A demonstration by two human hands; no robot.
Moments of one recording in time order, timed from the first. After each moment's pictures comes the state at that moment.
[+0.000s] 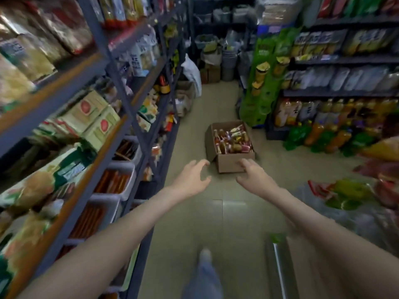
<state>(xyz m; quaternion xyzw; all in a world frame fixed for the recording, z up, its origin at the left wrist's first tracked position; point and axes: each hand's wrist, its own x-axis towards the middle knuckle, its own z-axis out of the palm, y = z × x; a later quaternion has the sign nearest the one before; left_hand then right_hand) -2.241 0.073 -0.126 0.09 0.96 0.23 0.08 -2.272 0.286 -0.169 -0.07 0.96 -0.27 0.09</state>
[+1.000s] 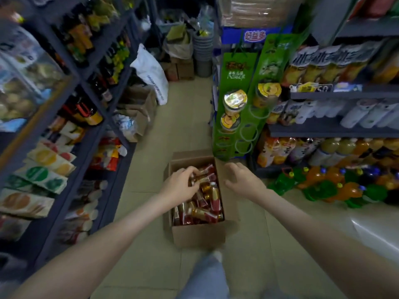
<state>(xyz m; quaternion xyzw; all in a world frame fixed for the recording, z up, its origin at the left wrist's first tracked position) -2.978 0.330 -0.197 0.07 0.95 0.27 0.16 -2.995 0.545 -0.212 -0.07 0.95 -0.26 0.16</state>
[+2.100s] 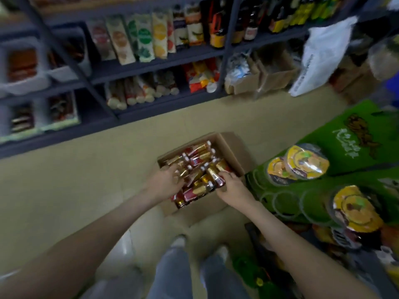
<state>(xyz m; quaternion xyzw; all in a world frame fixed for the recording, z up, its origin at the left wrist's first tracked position) -3.066 0.521 -0.293 -0.52 0.79 0.31 0.09 -3.270 0.620 -0.314 -0.50 0.77 -0.07 0.39</state>
